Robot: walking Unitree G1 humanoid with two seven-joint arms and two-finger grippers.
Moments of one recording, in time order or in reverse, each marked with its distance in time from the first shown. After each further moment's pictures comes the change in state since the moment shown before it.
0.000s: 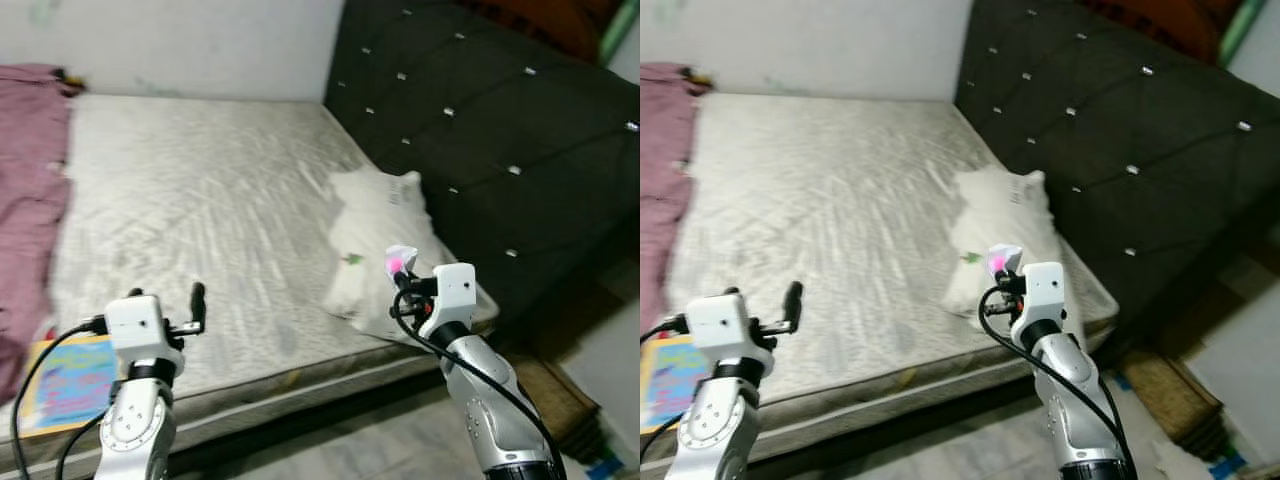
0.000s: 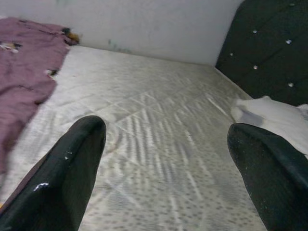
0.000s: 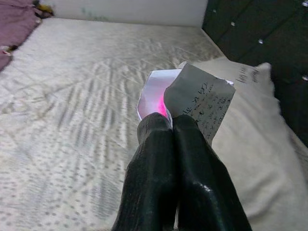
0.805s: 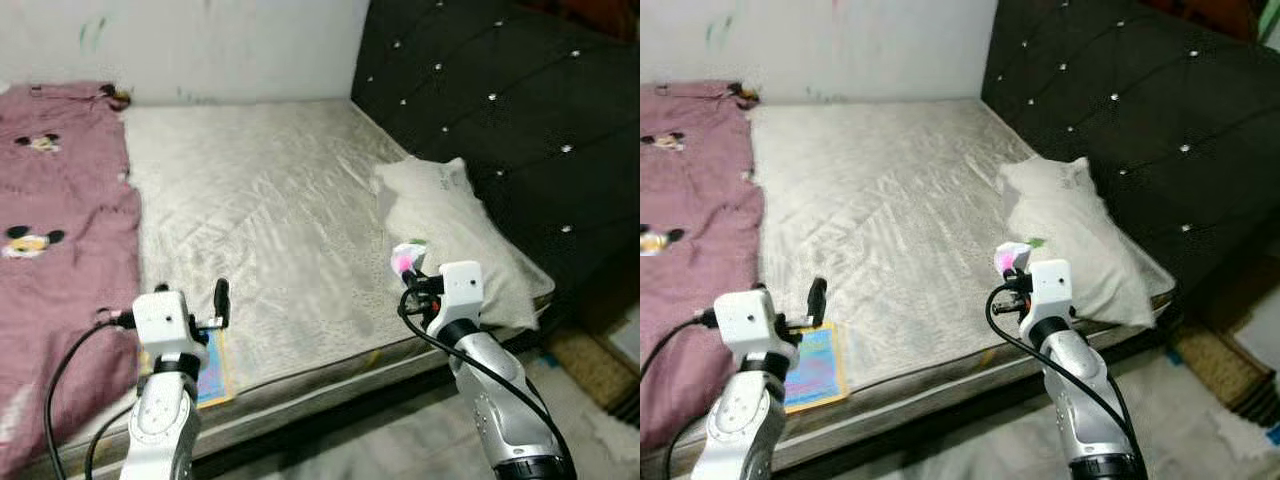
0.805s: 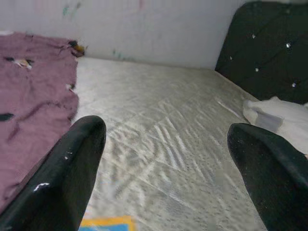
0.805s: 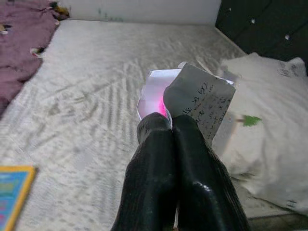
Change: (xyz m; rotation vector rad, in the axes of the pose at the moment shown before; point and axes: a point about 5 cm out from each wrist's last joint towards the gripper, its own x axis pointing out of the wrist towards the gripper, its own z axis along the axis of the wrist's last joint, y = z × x) left arm 0.007 -0.020 0.004 -0.007 -0.032 -0.041; right arm 0.000 -0.005 -0.003 -0.029 0.005 -0.002
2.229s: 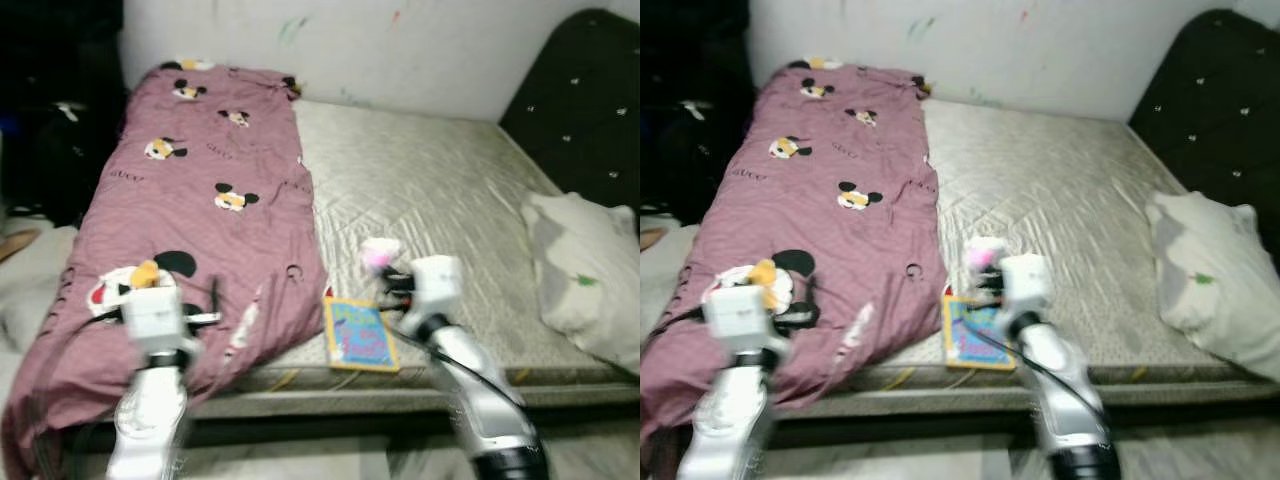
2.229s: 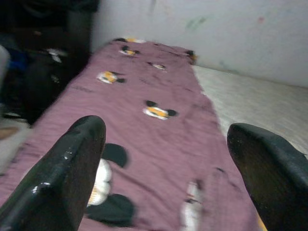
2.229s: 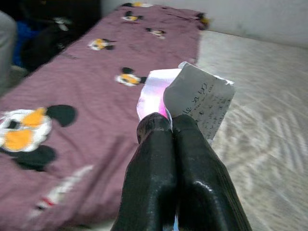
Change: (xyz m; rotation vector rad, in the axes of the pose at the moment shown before) left arm 0.001 0.010 -0.001 0.021 0.006 0.025; right arm 0.011 0.027 0.003 -0.002 -0.018 0.111
